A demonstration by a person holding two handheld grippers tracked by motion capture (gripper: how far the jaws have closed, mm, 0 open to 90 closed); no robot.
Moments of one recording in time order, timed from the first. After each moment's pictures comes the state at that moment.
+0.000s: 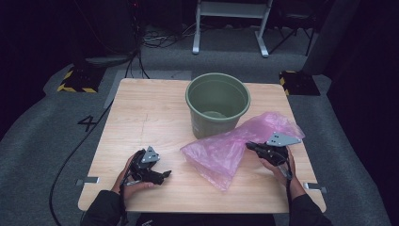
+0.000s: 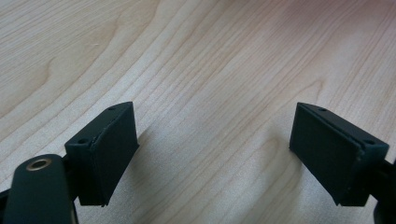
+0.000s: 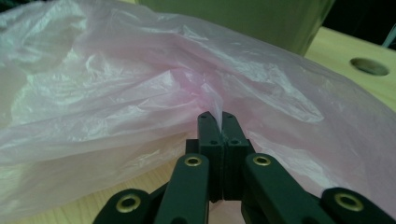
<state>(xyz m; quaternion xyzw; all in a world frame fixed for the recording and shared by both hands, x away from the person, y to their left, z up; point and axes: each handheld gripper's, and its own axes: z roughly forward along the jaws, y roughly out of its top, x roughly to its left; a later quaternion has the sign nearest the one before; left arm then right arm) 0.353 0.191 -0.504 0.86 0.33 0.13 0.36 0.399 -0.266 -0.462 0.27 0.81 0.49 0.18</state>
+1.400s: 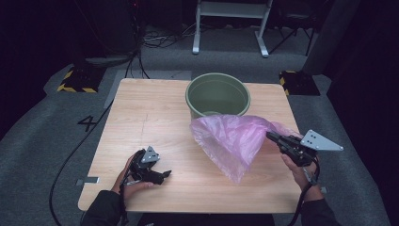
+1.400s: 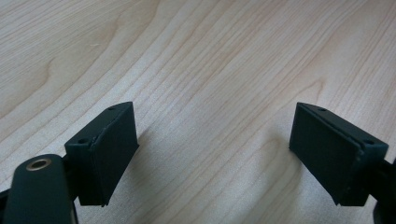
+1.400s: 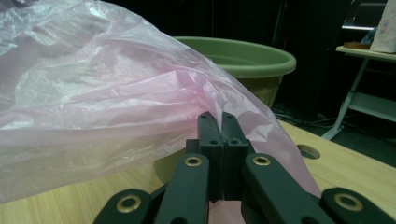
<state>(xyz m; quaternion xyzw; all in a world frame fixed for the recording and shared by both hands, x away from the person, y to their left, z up) 0.353 0.191 -0.504 0.86 0.33 0.13 0.36 0.358 -0.302 -0.390 0.25 0.72 0.60 0.26</state>
